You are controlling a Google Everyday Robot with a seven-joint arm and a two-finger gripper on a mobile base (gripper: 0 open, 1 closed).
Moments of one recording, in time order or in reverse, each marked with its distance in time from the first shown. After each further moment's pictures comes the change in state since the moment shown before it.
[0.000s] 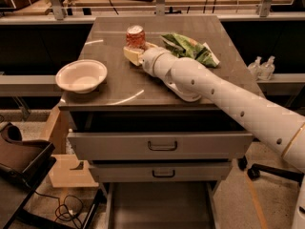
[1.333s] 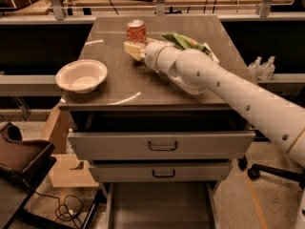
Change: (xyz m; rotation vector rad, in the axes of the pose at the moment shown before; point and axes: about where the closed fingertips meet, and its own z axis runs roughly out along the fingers) arm -0.030 0.003 -0.007 -0.050 0.000 0.026
